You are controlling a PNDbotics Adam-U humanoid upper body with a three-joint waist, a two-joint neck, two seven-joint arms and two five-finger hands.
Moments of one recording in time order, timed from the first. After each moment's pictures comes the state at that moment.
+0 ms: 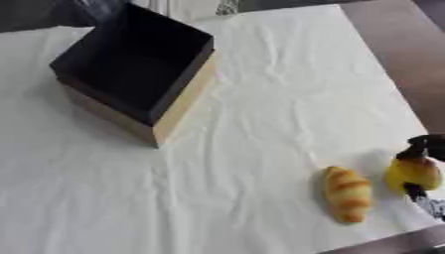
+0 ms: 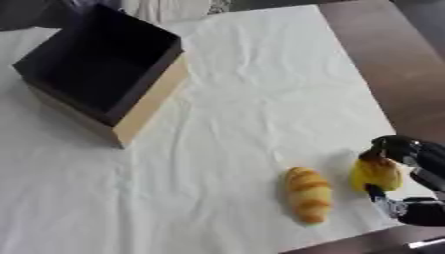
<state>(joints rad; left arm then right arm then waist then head) -0.24 0.41 0.35 -1.98 -0.22 -0.32 0.41 0.32 -0.91 -0.21 -1.98 0.48 -0.24 0.01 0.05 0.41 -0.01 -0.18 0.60</state>
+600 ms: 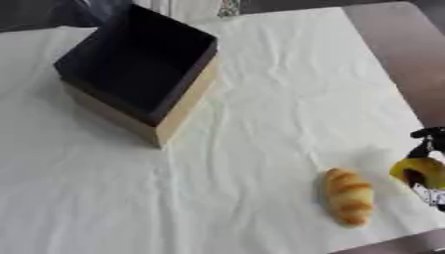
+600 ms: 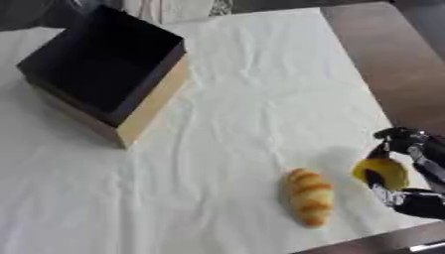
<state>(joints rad) -0.24 0.41 0.35 -1.98 -0.22 -0.32 0.40 0.29 -0.92 -0.21 -1.98 0.43 -0.23 -0.16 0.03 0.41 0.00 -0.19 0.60</state>
